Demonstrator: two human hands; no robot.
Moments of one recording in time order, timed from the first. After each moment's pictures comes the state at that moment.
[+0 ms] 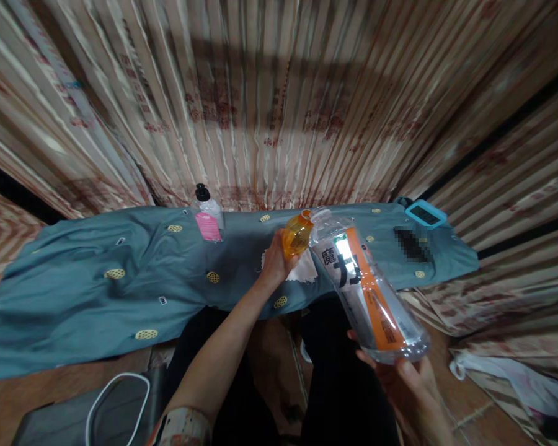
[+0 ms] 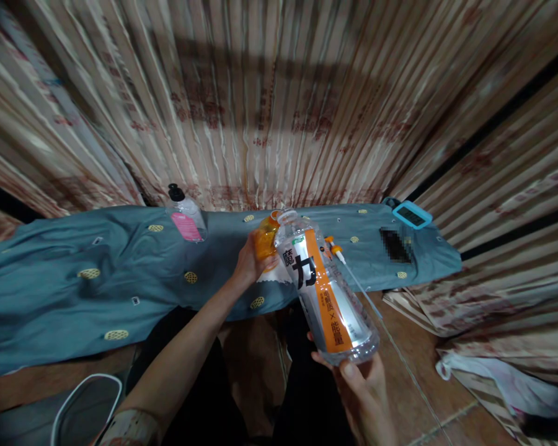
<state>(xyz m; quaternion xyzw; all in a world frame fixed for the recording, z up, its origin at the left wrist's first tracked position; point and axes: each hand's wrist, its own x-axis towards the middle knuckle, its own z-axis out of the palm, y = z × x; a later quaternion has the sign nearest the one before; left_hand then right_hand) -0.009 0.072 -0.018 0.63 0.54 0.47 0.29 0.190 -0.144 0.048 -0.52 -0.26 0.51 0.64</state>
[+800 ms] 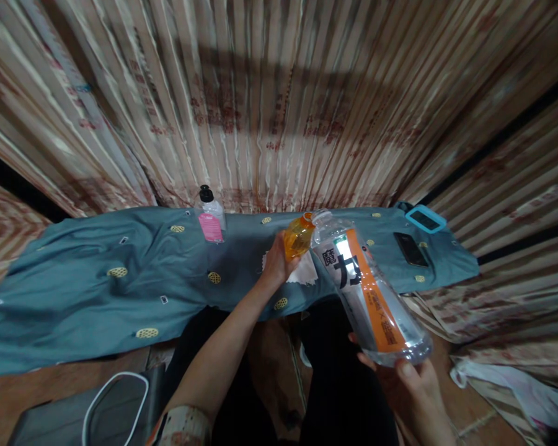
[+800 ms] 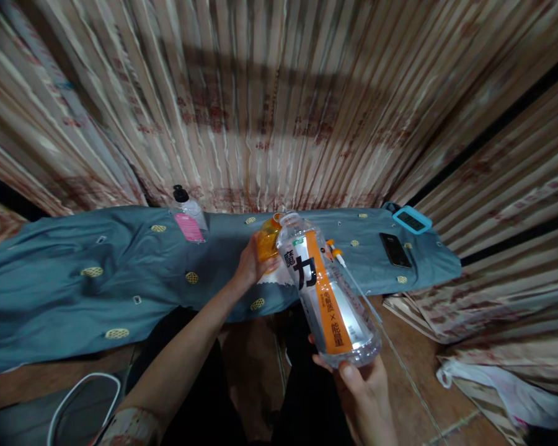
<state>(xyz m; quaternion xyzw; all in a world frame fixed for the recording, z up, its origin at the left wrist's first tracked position) -0.010 0.075 -0.026 0.65 0.53 0.48 0.27 0.185 -0.140 0.053 -0.53 -0.24 0.49 0.65</state>
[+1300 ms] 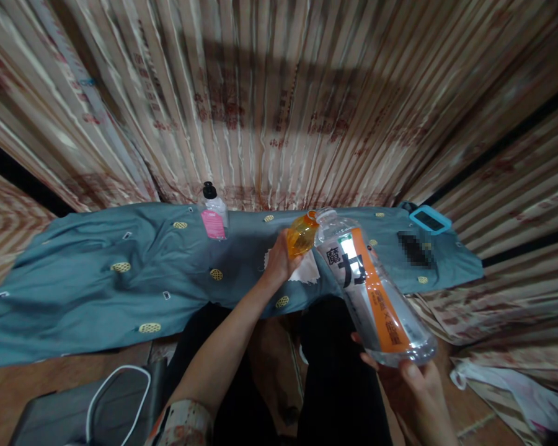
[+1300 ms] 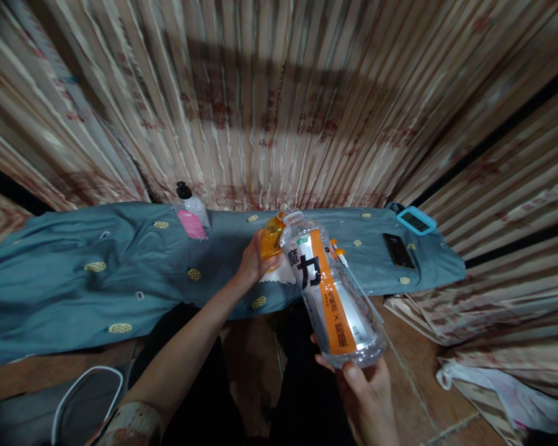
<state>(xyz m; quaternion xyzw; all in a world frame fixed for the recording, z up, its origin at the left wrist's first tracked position) -0.008 0.073 -0.025 0.65 0.53 0.47 0.28 0.185 -0.139 0.056 -0.53 -0.24 0.49 0.65</state>
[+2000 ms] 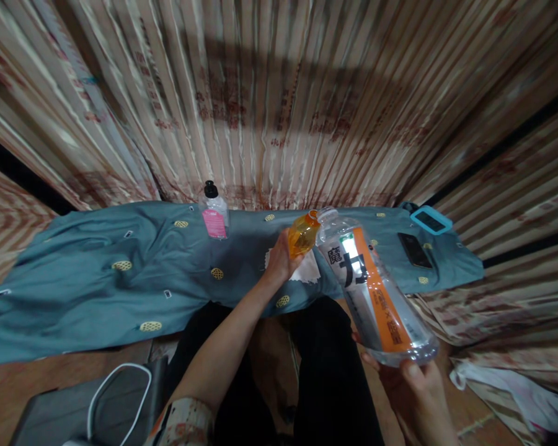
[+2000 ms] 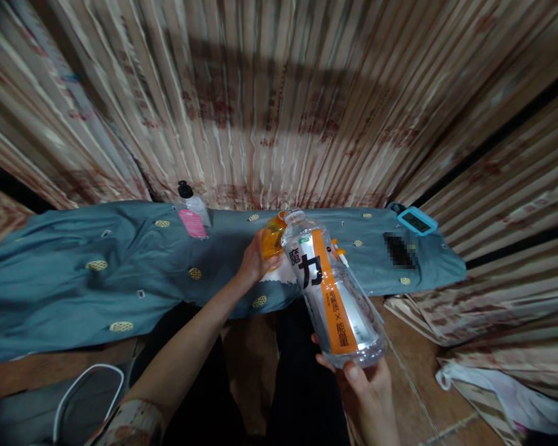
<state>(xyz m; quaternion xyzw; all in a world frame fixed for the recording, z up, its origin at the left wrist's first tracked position) -0.008 0.073 -0.024 0.65 0.55 0.45 0.27 0.198 -0.141 0.042 -0.54 -0.26 0.51 0.61</state>
